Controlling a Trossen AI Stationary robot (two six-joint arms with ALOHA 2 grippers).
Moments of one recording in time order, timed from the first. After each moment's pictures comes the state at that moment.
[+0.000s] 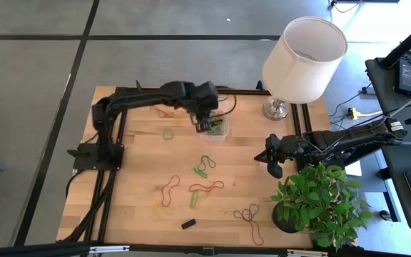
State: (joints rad) left arm 0.30 1.88 1.81 -0.99 -0.11 0.13; right arm 0.17 0.76 0.44 -0.30 0.08 0.49
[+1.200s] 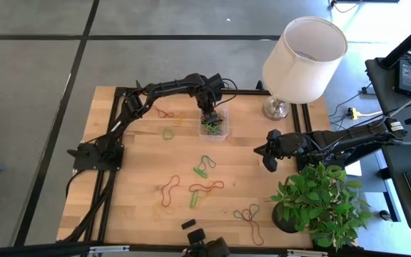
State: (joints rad) left arm 0.53 2.33 2.00 -0.99 0.08 0.09; right arm 0.17 0.76 0.44 -0.30 0.27 0.68
